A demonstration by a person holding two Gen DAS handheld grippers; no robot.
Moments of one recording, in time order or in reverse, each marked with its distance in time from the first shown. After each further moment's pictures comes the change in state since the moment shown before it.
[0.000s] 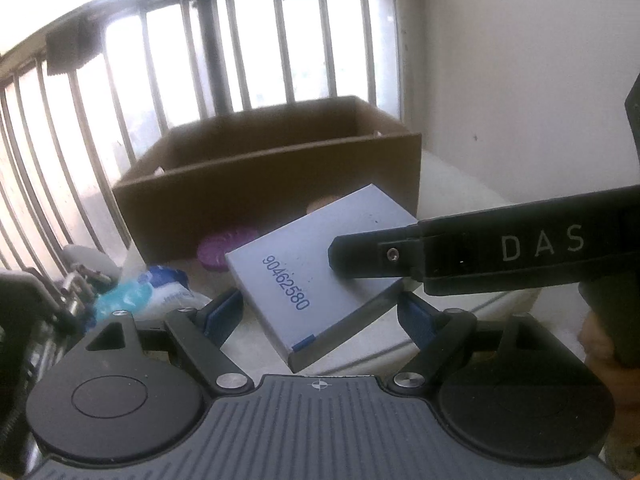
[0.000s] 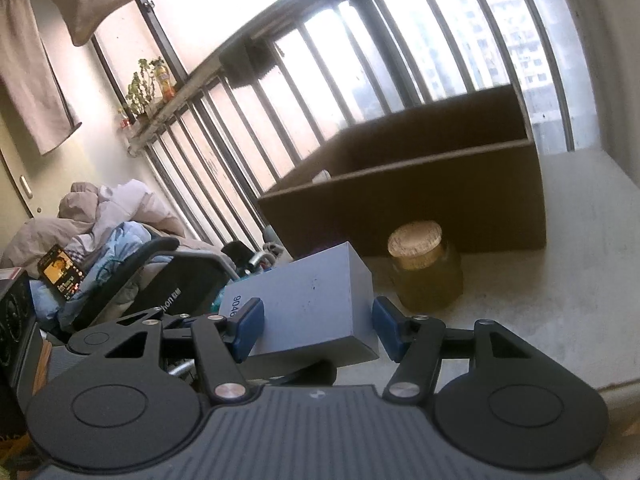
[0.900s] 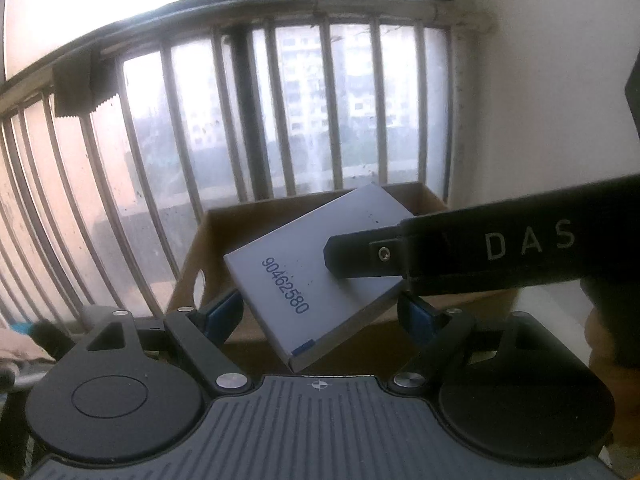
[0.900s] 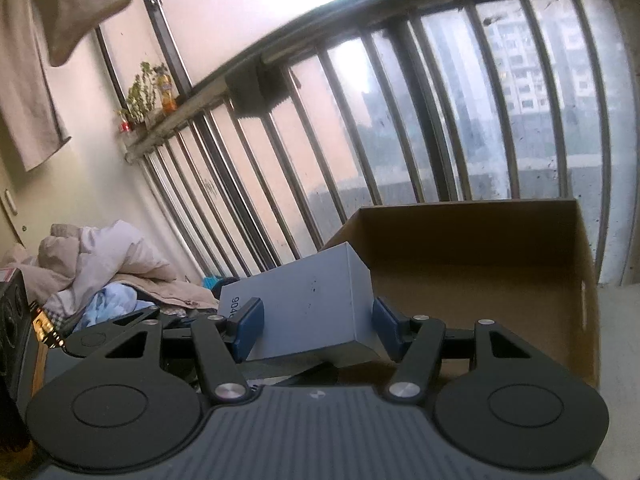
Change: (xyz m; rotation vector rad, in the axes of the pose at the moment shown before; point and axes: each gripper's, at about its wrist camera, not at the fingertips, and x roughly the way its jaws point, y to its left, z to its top) left arm 0.060 0.085 0.147 -0.043 -0.049 0.039; right arm 0.093 0.024 0.169 -0.091 0.020 -0.013
